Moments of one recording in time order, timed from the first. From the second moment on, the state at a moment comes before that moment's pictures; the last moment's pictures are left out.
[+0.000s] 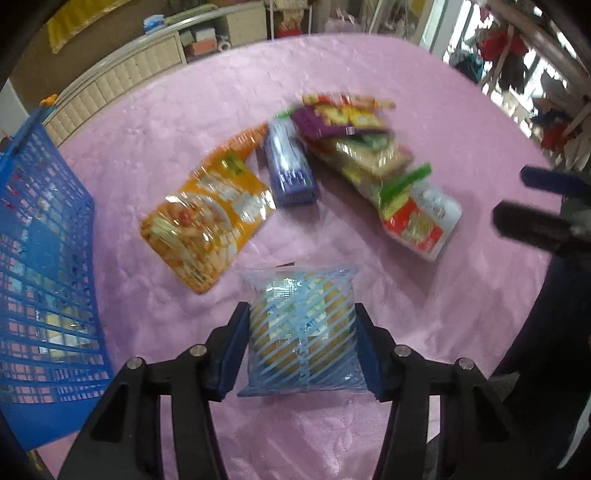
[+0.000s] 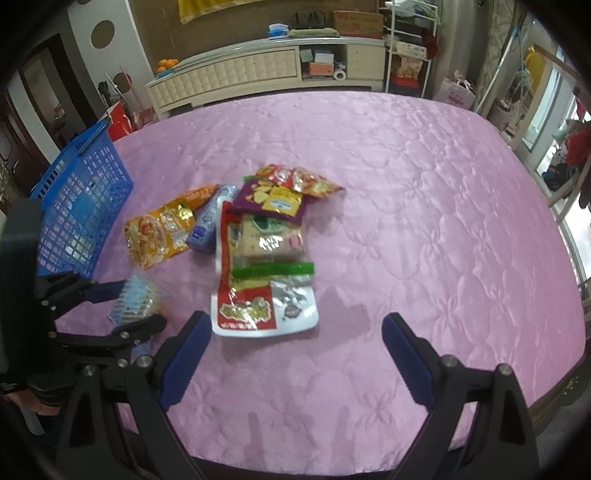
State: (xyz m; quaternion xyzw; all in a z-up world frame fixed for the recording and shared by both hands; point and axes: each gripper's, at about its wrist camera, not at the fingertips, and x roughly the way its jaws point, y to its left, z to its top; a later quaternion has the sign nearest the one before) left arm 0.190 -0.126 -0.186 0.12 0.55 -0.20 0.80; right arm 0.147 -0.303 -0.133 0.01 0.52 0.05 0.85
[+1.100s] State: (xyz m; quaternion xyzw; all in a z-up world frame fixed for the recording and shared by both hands) left arm 0.251 -0.096 -0.170 0.07 0.51 -0.14 0.84; right arm 0.243 -0.276 -0.200 -0.03 0.56 0.06 0.83
